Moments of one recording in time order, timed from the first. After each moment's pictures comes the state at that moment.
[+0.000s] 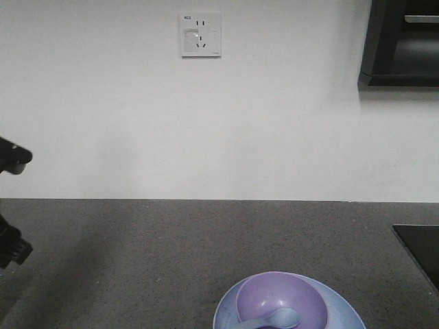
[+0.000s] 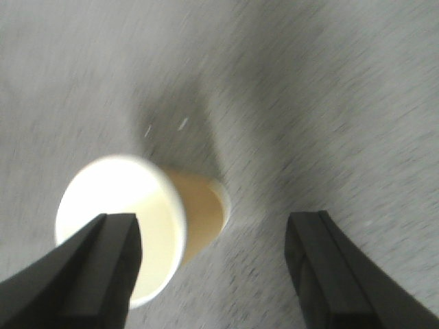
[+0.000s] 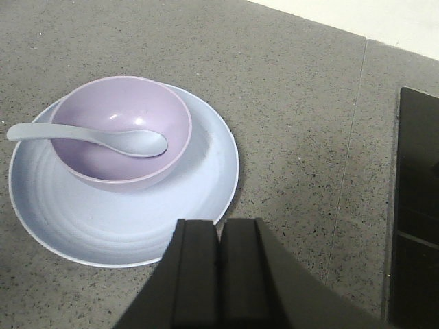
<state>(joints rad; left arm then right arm) -0.24 1.46 -1.46 0.32 1.26 0.02 0.20 0.75 -0.86 0.04 0.82 -0.17</state>
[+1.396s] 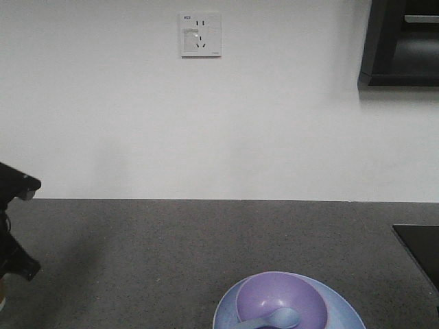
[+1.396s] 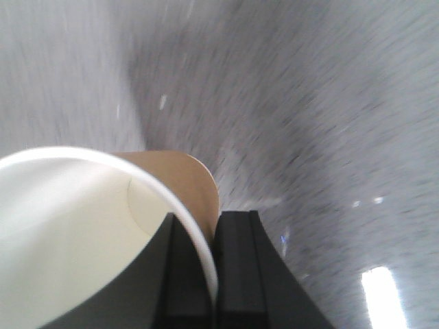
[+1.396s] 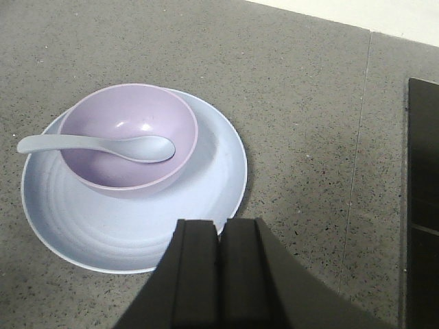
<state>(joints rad) -0.20 1.54 -1.43 0.23 1.16 0.11 0.20 0.75 -0.86 0.06 0.82 -0.13</state>
